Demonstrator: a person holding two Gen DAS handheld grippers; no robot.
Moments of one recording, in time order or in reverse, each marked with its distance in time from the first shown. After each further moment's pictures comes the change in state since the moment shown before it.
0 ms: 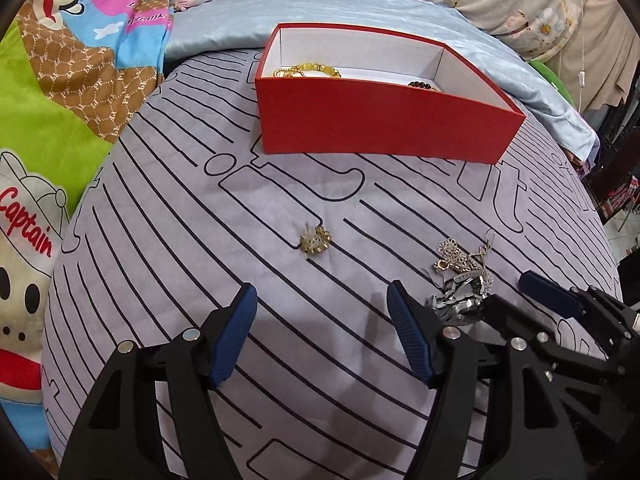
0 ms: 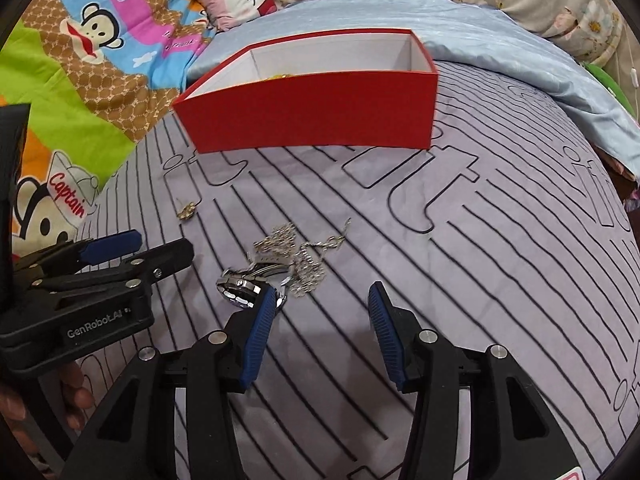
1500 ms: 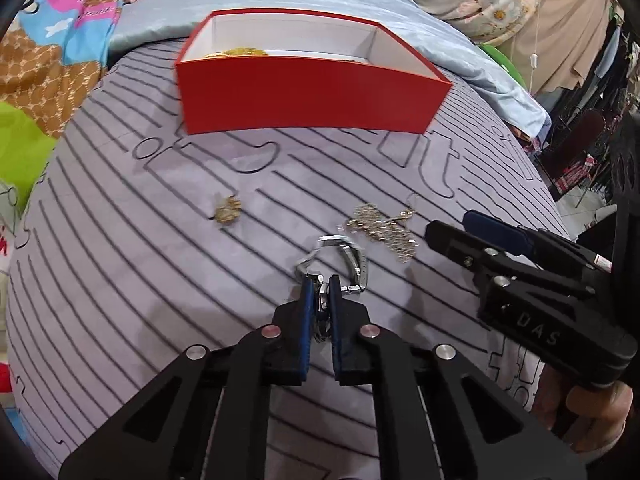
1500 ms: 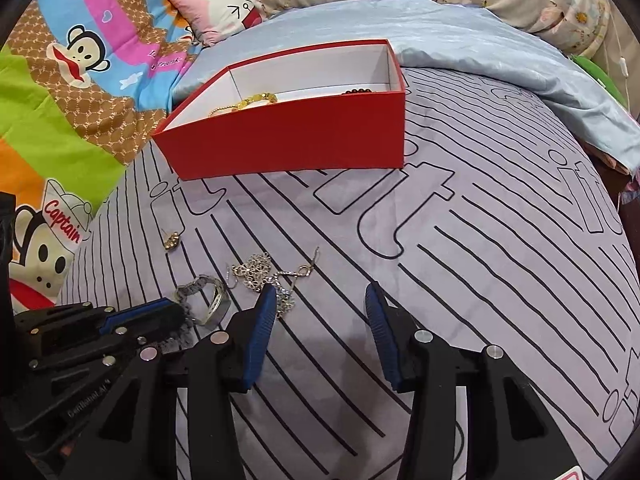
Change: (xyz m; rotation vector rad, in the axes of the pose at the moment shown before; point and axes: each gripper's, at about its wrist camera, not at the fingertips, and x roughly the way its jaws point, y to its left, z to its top) left arm -0.007 -0.022 -0.013 0.055 0.054 -0.183; right arm -0.006 -0.021 0.015 0.051 -0.030 -0.006
